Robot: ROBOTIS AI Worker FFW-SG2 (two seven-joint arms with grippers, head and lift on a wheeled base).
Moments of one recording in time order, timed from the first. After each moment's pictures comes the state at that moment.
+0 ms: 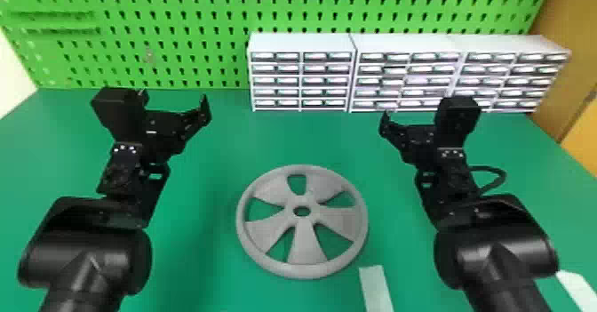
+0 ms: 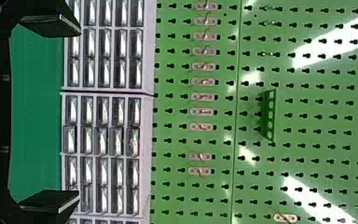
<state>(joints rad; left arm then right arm) -0.13 0.15 -0.04 -1.66 0.11 0.01 -0.02 -0.23 -0.09 0.13 -1.52 -0.08 0.09 -0.15</state>
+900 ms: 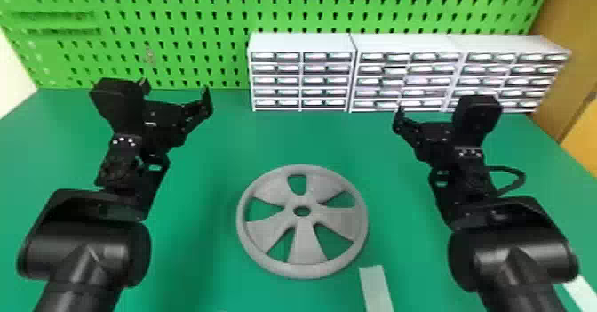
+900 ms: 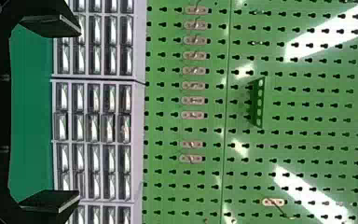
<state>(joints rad) -0.15 0.17 -0.04 -1.66 0.11 -0.01 -0.05 -0.20 -0.11 0.10 -1.56 -0.10 0.09 -0.15</state>
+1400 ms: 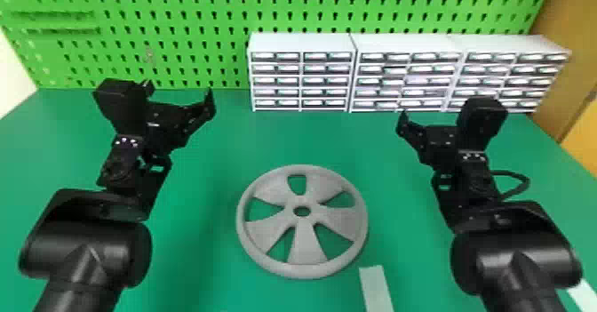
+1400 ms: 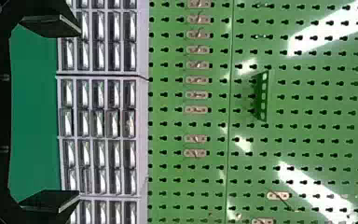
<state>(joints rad) -0.16 0.18 -0.06 -1.65 0.13 -0.01 -0.05 -0.19 -0.10 0.08 -1.57 -0.10 0.09 -0.15</state>
